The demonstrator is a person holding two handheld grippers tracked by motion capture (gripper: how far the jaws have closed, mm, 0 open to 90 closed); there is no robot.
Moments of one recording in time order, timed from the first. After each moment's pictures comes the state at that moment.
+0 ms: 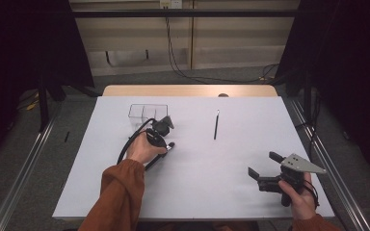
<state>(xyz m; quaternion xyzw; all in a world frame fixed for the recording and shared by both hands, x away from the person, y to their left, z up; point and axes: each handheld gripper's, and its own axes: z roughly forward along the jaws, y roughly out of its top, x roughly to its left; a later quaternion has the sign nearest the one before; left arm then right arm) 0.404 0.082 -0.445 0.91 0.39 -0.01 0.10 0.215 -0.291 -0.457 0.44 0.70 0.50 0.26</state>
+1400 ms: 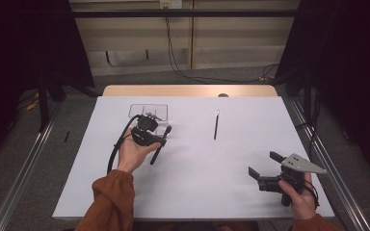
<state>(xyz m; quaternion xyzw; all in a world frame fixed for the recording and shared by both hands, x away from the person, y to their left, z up) 0.378 0.117 -0.408 0.86 0.39 0.05 0.31 0.215 -0.291 -0.457 0.44 0.70 0.50 0.26</state>
